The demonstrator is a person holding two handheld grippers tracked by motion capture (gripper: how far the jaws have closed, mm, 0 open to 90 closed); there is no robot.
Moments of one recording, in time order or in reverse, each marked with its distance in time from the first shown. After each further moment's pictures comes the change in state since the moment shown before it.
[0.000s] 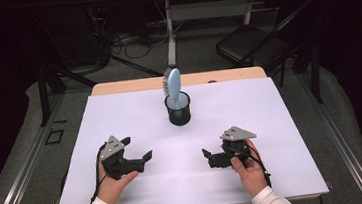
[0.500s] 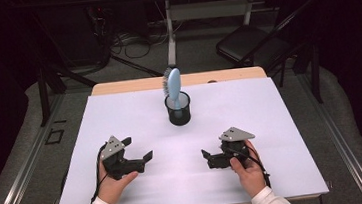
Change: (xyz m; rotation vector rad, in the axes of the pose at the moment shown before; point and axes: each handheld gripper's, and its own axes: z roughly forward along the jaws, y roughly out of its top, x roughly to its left) left arm 0.000 -0.001 0.001 -0.005 0.004 0.001; right arm 0.001 -0.001 0.002 0.009 0.001 -0.010
